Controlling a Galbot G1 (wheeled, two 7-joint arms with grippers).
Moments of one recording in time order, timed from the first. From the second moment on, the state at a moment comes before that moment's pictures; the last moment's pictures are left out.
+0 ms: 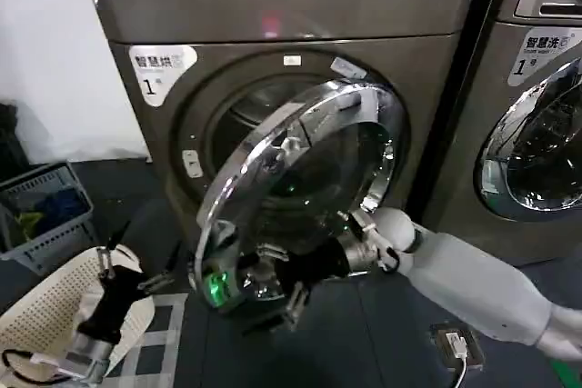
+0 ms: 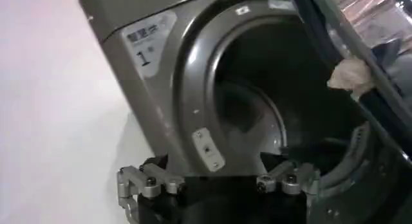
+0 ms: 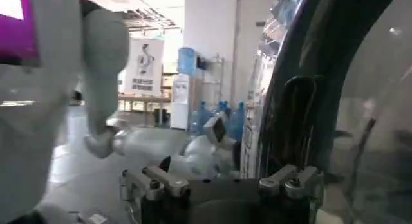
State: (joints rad) left arm 1.50 -1.06 -0.65 -2.08 0.02 -0.30 0.10; right arm -0.19 0.71 -0.60 1.73 1.07 0.10 -1.26
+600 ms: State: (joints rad) left arm 1.45 -0.89 -0.53 -2.13 0.00 -0.32 0.13; right arm -0.17 0.55 -0.62 1.85 1.09 0.09 -1.40
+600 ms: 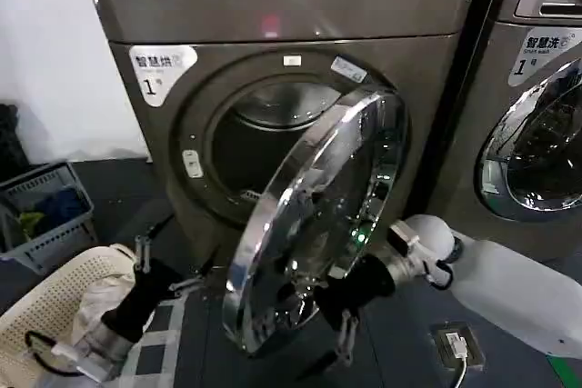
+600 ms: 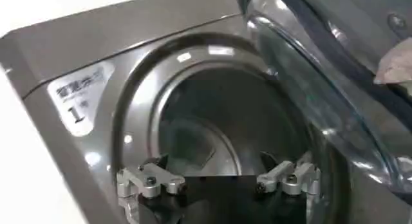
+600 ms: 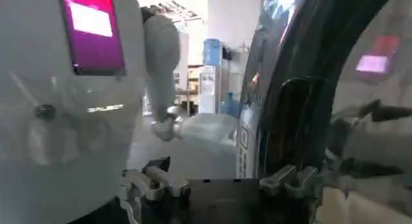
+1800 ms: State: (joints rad) left arm 1.12 -0.81 -0.14 -2.14 -0.03 -0.32 0.17; right arm -1.01 0.34 0.35 1.27 0.99 0.41 -1.46
